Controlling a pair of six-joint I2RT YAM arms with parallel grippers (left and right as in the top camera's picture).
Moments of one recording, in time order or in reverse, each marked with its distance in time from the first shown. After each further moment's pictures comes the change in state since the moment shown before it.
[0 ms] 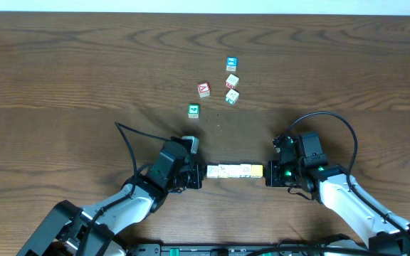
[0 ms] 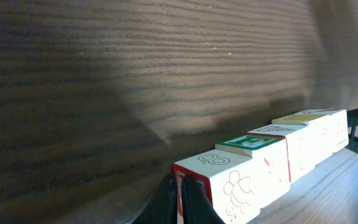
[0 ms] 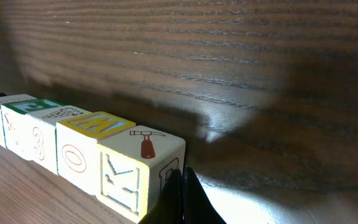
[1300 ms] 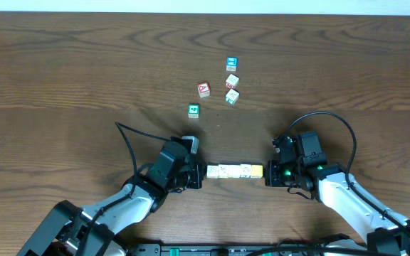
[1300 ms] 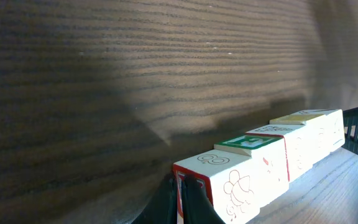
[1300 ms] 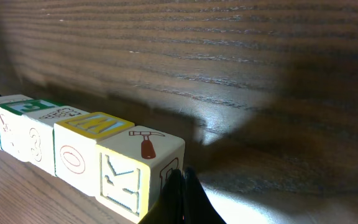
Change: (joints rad) left arm 0.000 0.000 0.002 -0.004 0.000 0.002; right arm 0.000 0.021 0.003 0.003 -0.001 0.000
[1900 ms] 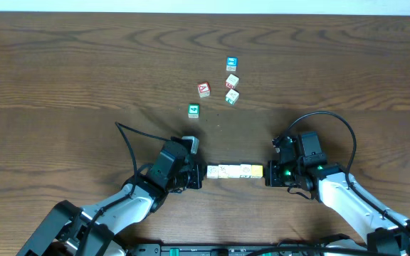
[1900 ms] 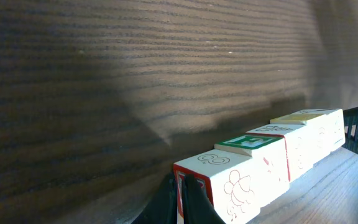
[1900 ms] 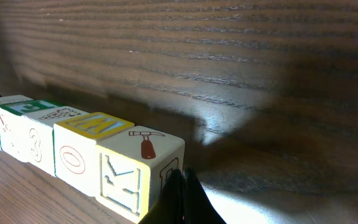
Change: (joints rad) left arm 0.000 0.000 0.000 -0.005 0.000 0.000; right arm 0.000 0.000 0.001 -0.002 0.000 0.000
